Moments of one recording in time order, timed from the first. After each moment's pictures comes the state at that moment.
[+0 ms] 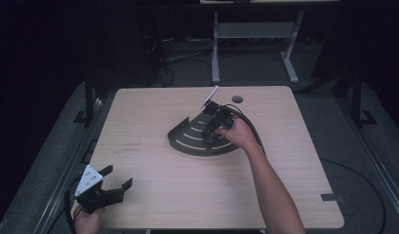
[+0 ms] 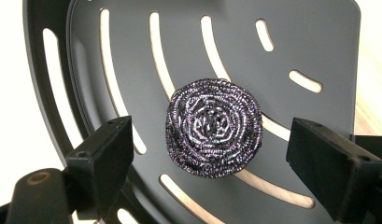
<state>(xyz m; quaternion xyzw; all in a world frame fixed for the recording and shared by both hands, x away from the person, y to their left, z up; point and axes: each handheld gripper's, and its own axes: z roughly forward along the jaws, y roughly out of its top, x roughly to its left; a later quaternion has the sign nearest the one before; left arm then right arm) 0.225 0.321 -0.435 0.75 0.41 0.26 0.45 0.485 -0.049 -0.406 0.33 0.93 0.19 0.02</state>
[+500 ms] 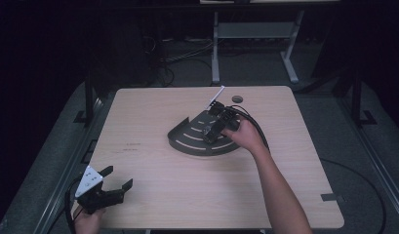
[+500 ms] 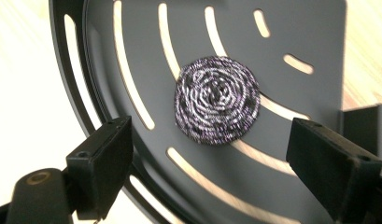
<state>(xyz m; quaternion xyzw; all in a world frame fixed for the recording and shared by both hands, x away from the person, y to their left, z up) 0.223 0.320 -0.434 0.75 0.41 0.27 0.45 0.469 -0.065 -0.392 0.33 0.92 0.20 0.03</state>
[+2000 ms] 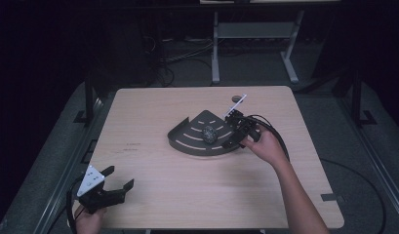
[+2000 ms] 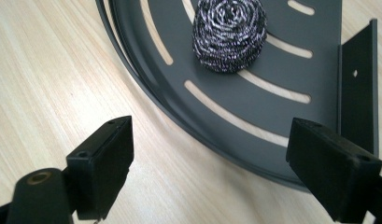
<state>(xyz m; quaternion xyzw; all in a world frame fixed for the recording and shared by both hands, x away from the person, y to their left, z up) 0.225 0.317 -0.436 0.75 0.41 0.26 0.45 0.422 -0.116 -0.384 0.32 0.92 0.22 0.03</state>
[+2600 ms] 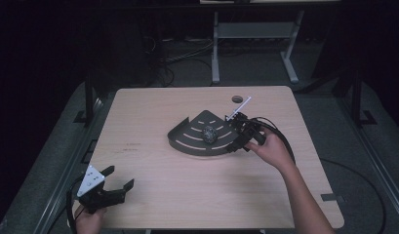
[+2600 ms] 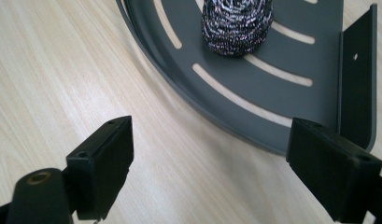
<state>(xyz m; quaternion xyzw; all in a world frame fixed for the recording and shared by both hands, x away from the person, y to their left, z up) 0.225 0.317 -0.436 0.75 0.41 0.26 0.44 0.406 -0.125 -0.377 0.32 0.92 0.22 0.03</state>
